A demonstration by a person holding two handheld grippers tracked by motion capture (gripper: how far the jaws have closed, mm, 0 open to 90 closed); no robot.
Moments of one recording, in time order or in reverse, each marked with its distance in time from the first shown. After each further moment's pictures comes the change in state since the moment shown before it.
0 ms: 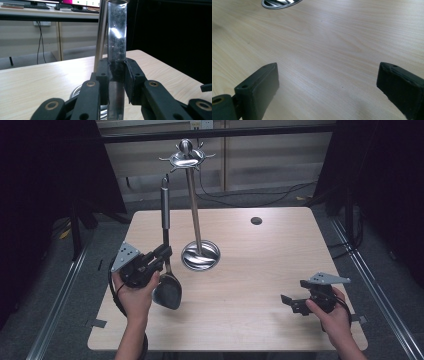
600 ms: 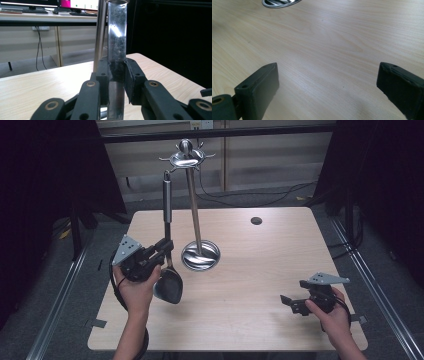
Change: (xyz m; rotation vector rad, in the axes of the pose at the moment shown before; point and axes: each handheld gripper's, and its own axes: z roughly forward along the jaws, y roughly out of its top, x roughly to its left) left arm 0.000 0.013 0.009 -0.005 -0.010 0.016; right arm 0.001 0.000 0.001 0.003 0.000 -0.007
